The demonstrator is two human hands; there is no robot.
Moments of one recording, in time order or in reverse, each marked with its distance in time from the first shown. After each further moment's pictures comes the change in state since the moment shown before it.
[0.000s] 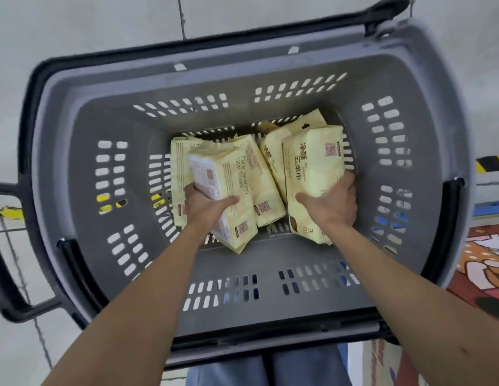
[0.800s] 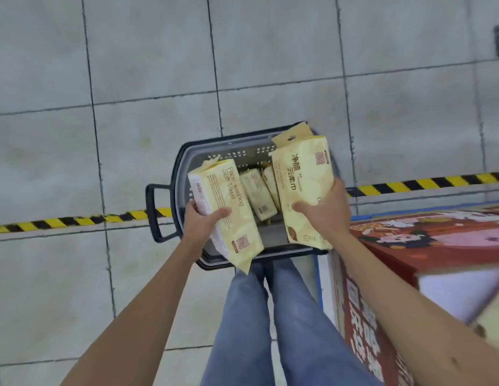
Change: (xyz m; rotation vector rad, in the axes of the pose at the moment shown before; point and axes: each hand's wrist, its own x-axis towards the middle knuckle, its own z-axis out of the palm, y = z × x) left_hand -0.300 0.078 -0.169 -0.266 -0.052 0.169; right_hand -0.228 -0.047 -0.255 0.239 -0.042 -0.238
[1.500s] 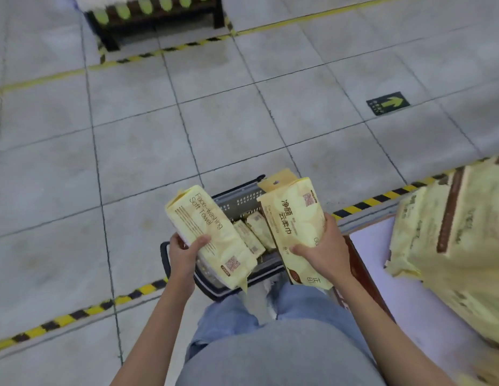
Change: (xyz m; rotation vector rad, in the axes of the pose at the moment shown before) left_hand -0.170 0.054 -0.078 -0.255 -0.137 0.304; right_hand -0.218 -0.010 -0.104 0.183 0.201 -0.118
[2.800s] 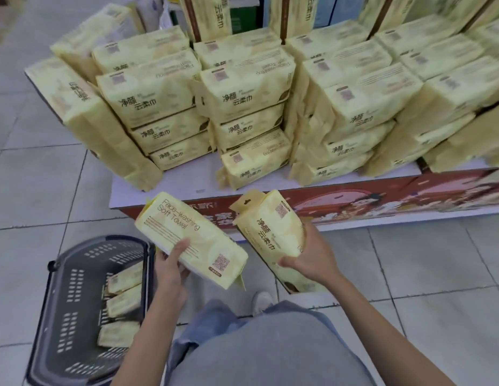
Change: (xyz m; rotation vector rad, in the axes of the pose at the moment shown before) left_hand -0.261 -0.167 0.083 0.536 -0.989 -0.158; right_hand -0.430 0.235 -0.010 0.394 0.694 0.713
